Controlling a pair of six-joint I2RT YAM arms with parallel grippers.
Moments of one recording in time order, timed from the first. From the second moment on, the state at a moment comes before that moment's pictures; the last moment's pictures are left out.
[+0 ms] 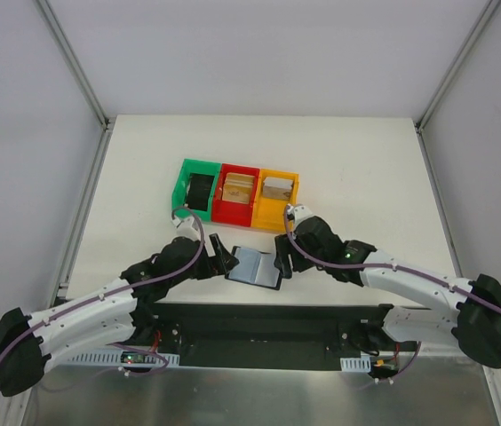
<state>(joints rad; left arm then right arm) -0.85 0.76 0.34 -0.22 -0.11 -0.96 0.93 1.14 0.65 -0.33 0.09 0.43</state>
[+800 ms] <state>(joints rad) -0.85 1.09 0.38 0.07 0.03 -0.90 0.96 1.37 0.63 -0.13 -0.09 0.48</state>
